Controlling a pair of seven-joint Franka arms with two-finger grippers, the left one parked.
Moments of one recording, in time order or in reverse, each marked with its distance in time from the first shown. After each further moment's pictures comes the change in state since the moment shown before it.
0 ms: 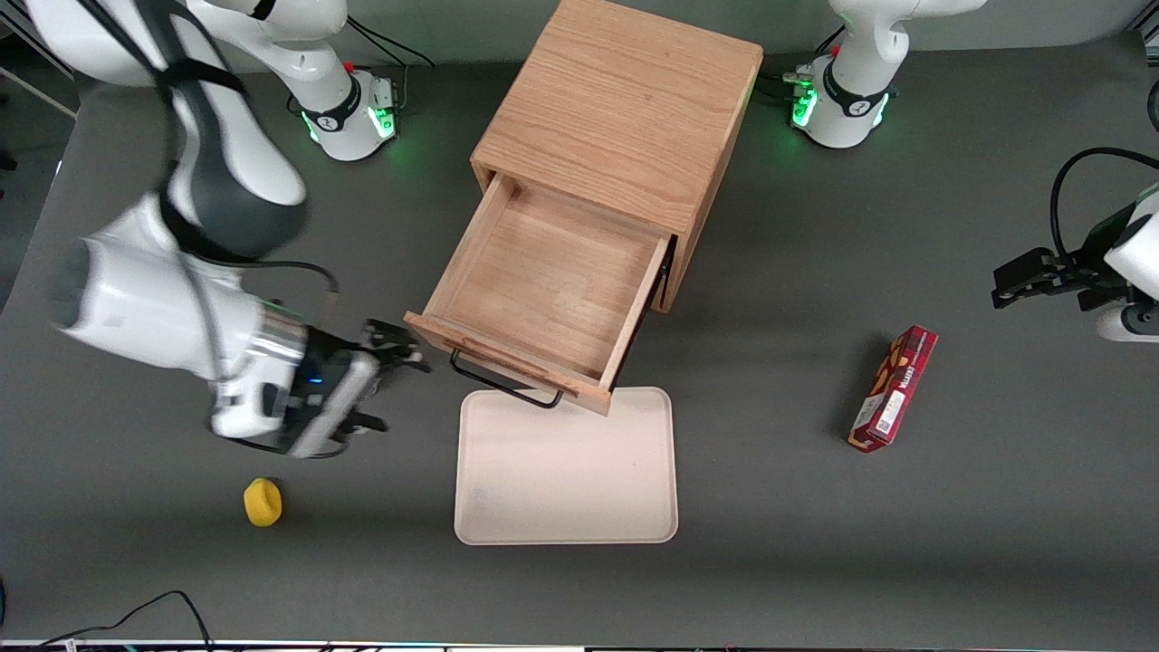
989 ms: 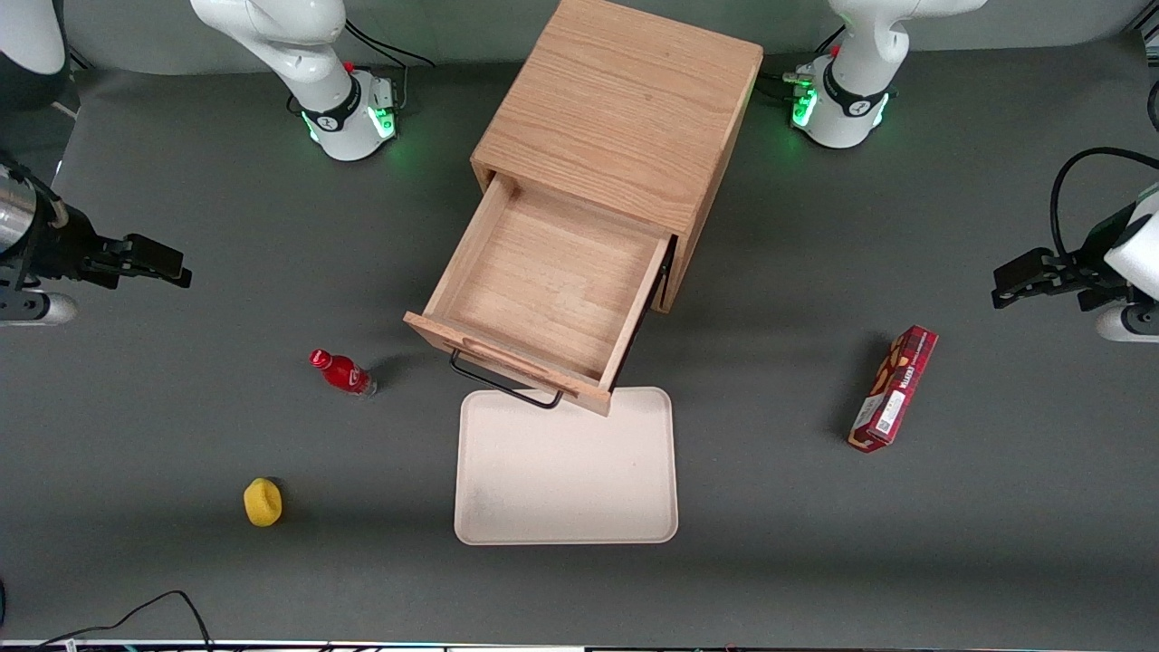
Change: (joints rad) arm -0.131 -0.307 -0.133 -0.062 -0.327 -0.493 0.614
